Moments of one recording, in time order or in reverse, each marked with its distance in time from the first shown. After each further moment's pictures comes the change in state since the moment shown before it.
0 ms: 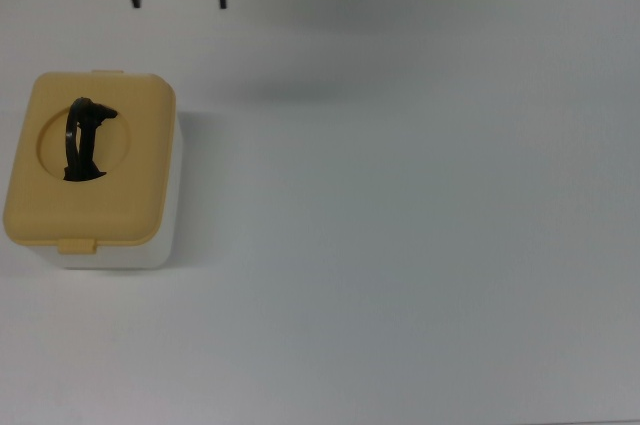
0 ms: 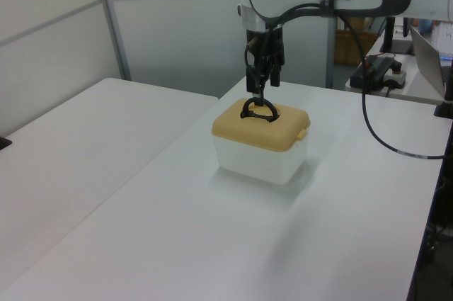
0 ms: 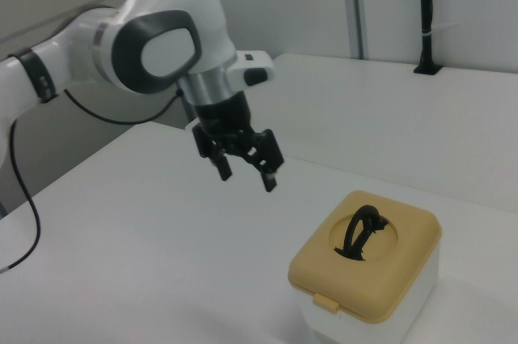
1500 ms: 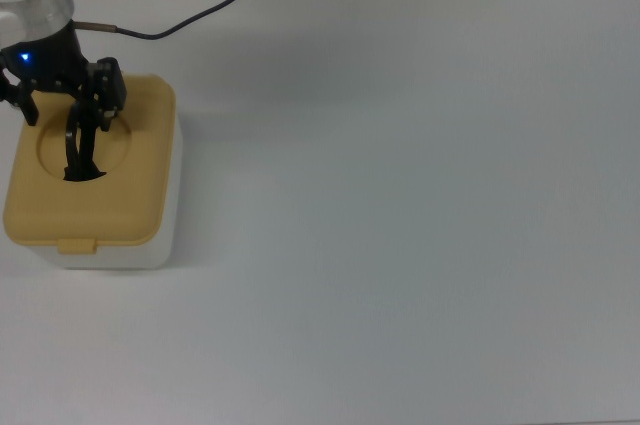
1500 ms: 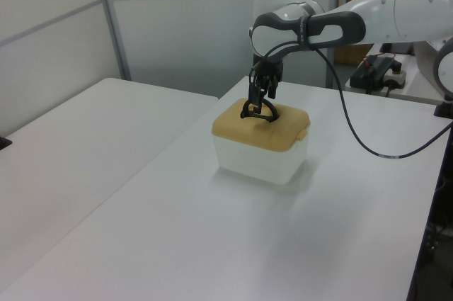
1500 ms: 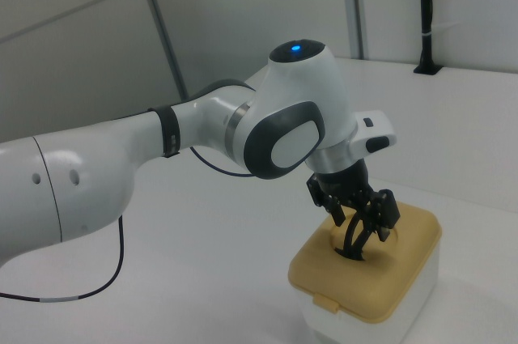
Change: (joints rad) arm -0.190 0.249 0.006 0.015 0.000 0.372 -0.086
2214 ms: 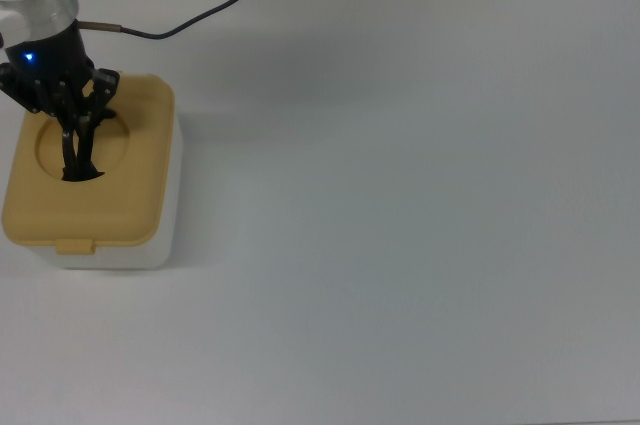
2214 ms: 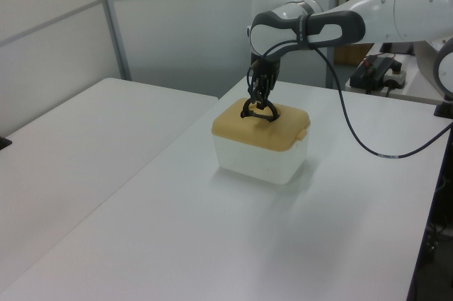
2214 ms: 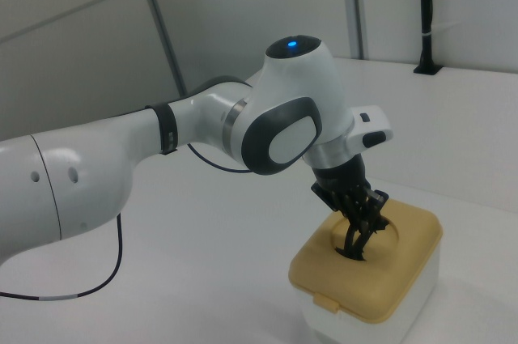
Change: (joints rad) arm 0.001 0.000 0.010 0.010 0.002 0.000 0.003
